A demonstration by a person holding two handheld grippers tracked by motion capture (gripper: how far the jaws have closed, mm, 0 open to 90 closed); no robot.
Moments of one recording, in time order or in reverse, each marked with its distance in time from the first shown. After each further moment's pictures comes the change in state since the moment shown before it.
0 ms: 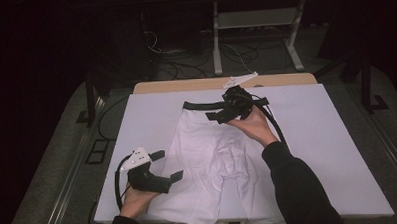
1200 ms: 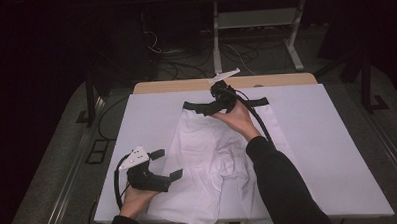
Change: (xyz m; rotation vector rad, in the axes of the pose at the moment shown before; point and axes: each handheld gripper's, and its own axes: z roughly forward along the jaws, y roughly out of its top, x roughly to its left) left arm 0.002 0.001 -0.001 -0.017 -0.008 -0.010; right arm -0.015 0.015 0.056 0.008 -0.010 0.038
